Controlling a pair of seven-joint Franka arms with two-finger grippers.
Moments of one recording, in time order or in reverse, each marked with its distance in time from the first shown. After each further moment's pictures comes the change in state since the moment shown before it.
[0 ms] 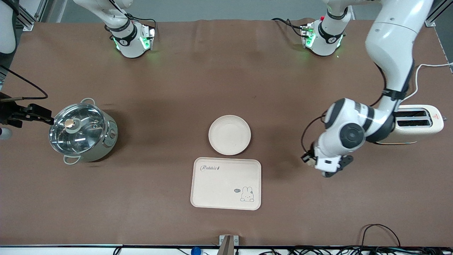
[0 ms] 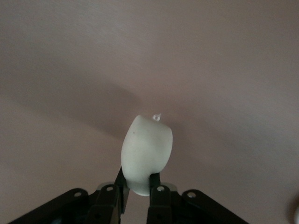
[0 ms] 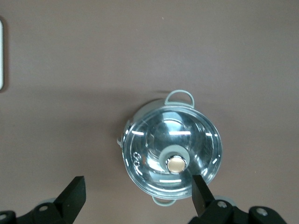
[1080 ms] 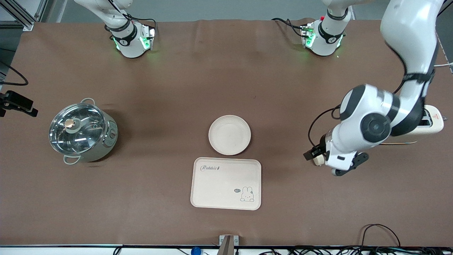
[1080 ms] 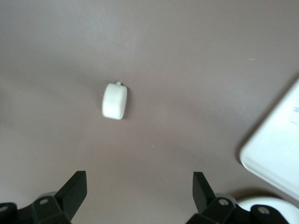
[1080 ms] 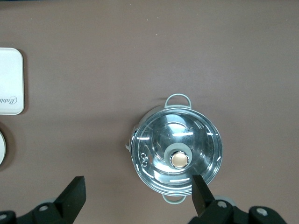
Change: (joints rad) left arm 0.043 -0.133 -0.163 0.194 0.004 -0.306 0.039; right arm -0.030 -0.101 0.010 -0.032 0.047 0.027 0.059
